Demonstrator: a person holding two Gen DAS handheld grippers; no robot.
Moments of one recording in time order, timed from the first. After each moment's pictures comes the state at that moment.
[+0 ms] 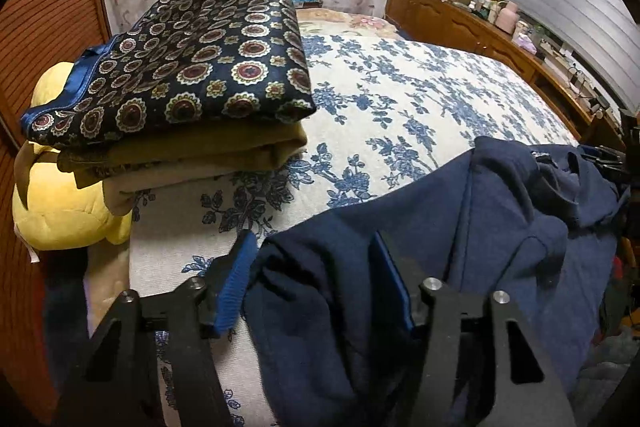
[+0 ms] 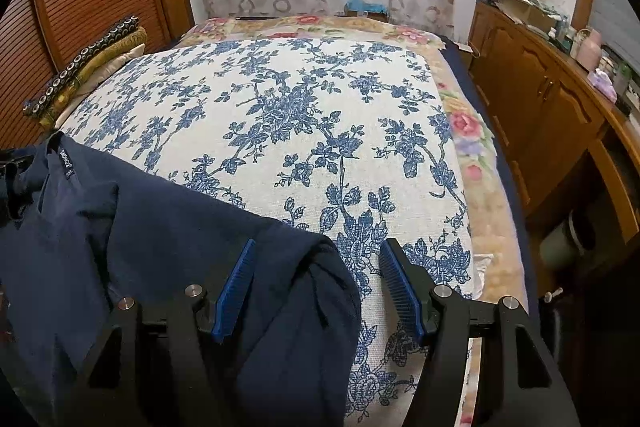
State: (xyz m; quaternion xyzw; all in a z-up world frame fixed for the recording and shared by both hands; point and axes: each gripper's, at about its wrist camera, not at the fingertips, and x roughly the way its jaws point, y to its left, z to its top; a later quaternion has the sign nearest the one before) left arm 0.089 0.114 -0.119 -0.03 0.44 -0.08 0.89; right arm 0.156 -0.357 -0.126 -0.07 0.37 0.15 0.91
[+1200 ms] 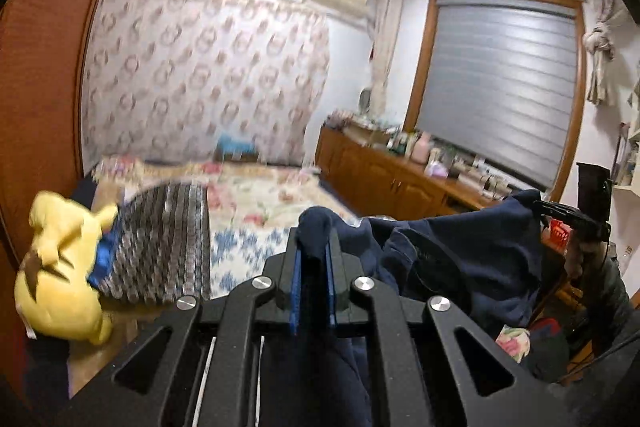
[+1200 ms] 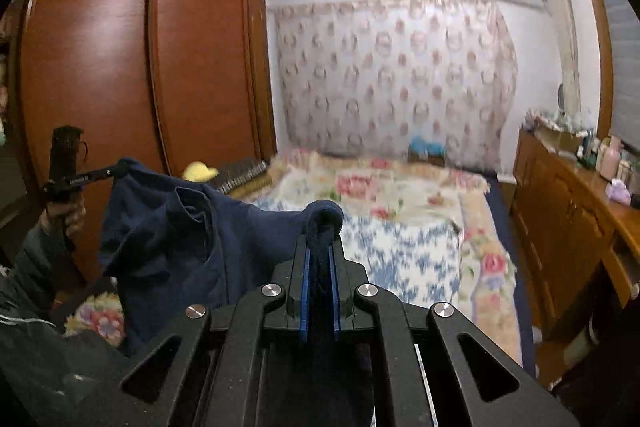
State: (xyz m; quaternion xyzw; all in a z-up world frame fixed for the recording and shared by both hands) left arm -0.047 0.092 0.082 -0.08 0.16 -0.18 0.97; right arm -0.055 -0.382 0.048 -0.04 0.13 0.27 0.95
